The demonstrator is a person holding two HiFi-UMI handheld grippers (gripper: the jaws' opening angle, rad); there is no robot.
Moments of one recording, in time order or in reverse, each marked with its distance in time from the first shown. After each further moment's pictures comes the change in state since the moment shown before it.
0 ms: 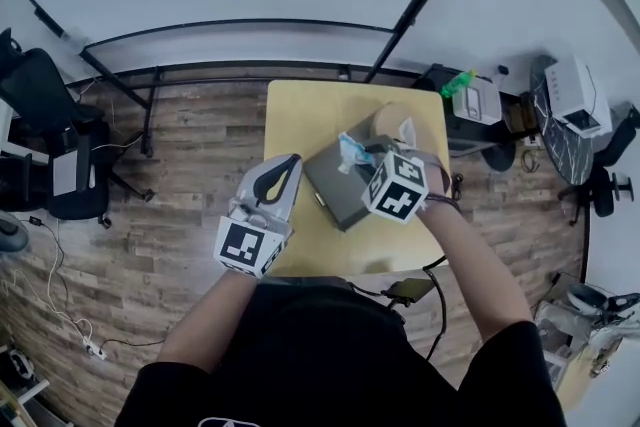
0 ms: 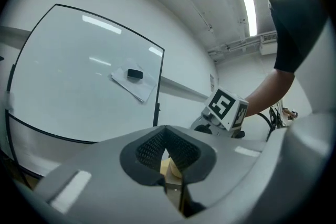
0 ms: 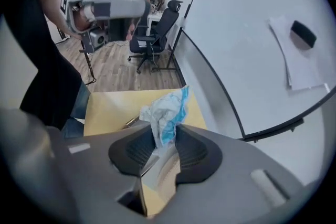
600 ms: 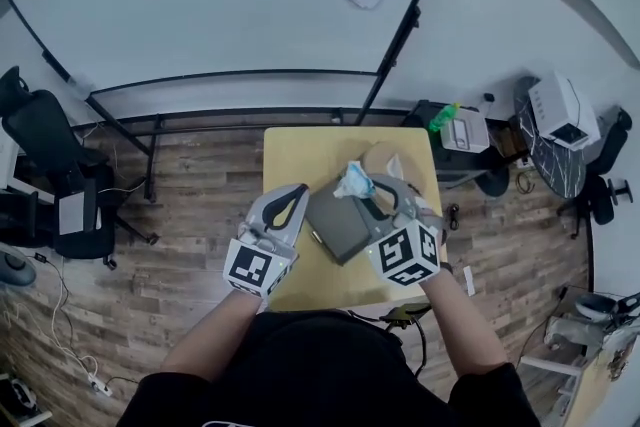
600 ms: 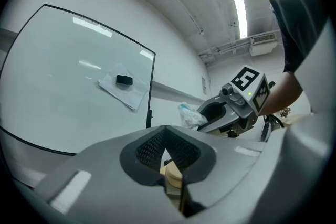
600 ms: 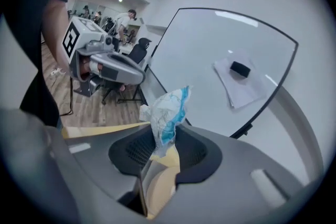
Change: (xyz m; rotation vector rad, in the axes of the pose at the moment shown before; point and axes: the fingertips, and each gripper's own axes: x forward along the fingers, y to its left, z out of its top) left arm 0.027 -0.016 0.034 0.050 -0.033 -0.089; right arm -0.117 -0.028 0.037 0.164 -0.370 -0.406
